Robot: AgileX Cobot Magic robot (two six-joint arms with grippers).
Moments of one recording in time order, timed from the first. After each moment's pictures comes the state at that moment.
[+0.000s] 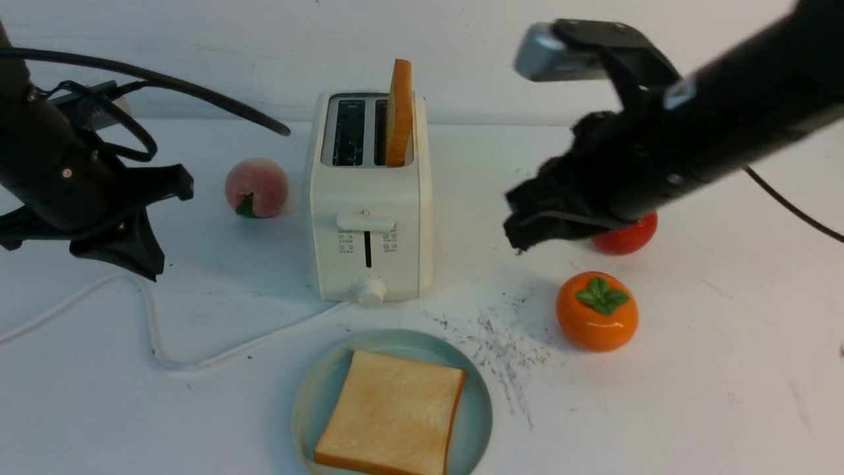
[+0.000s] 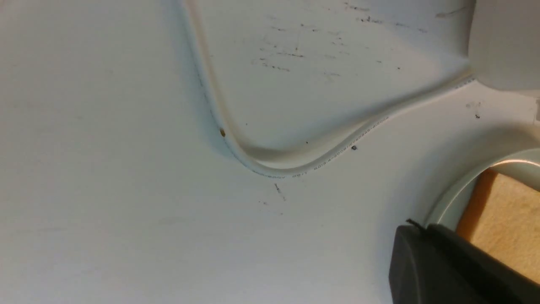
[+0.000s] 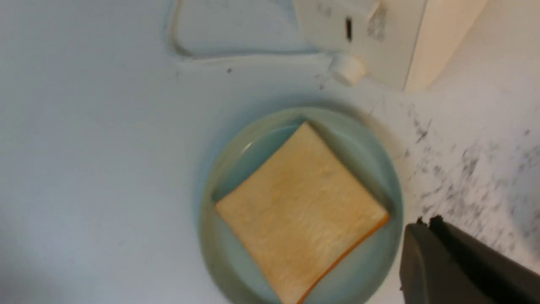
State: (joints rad) right arm 0.52 1.61 -1.55 0.34 0.92 -0.16; left arm 0.04 1.65 -1.40 -0.29 1.10 -0.12
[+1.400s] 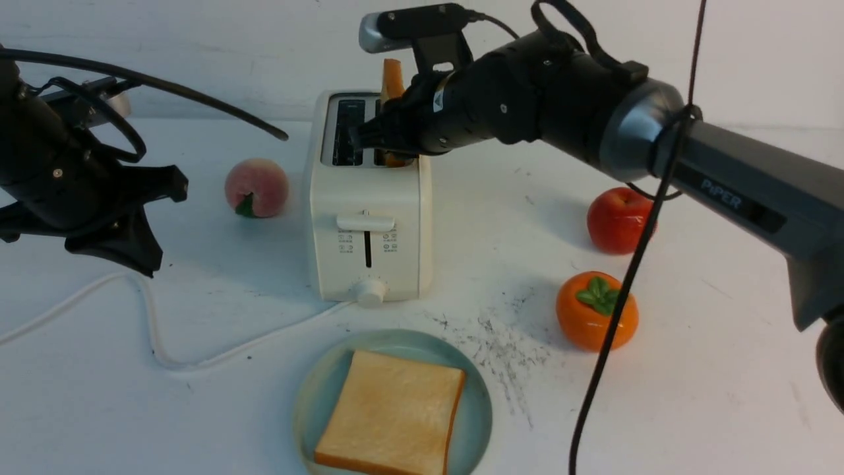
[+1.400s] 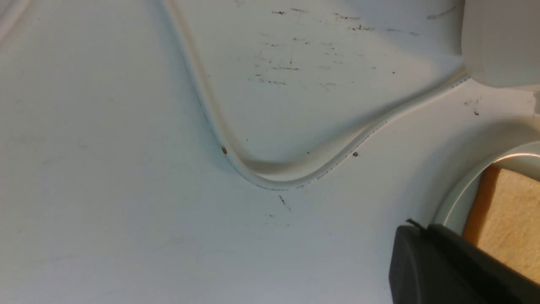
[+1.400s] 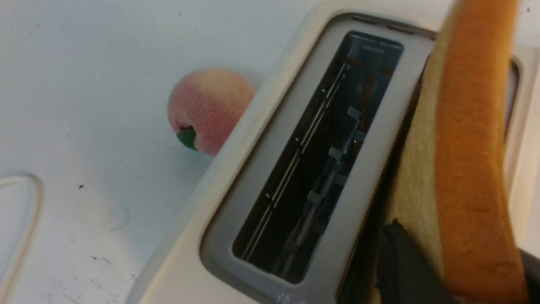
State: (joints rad) right arm 0.59 2.16 -2.04 -0.05 0.52 0.15; left arm 0.04 1.65 -1.40 -0.29 1.08 -0.04
